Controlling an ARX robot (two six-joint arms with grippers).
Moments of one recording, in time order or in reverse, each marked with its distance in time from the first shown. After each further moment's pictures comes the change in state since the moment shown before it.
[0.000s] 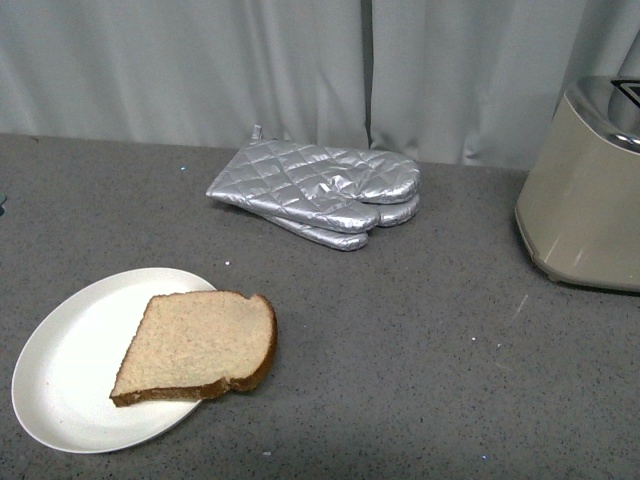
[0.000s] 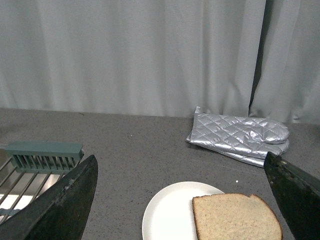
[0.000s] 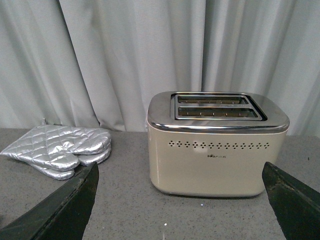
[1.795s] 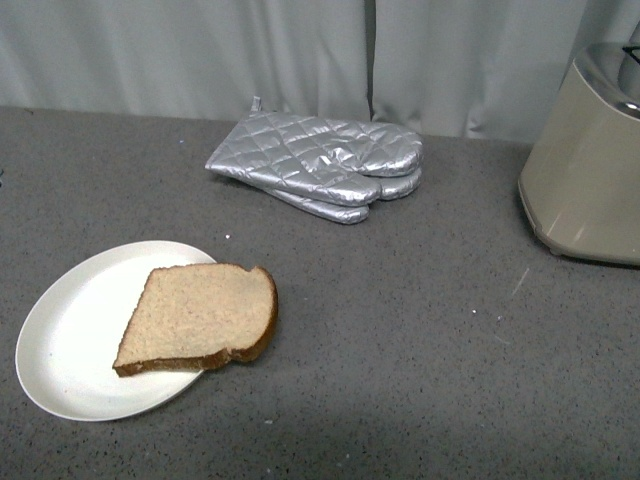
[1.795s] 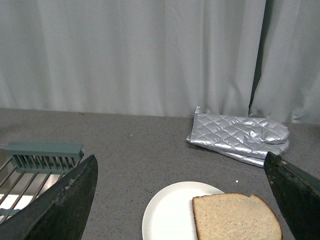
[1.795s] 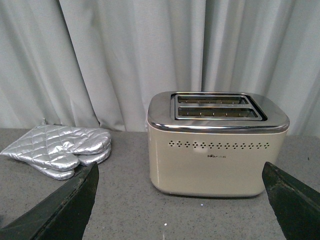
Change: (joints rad) left arm 0.000 0.000 0.000 0.000 0.000 0.000; right arm 0.000 0.000 0.000 0.000 0.000 0.000
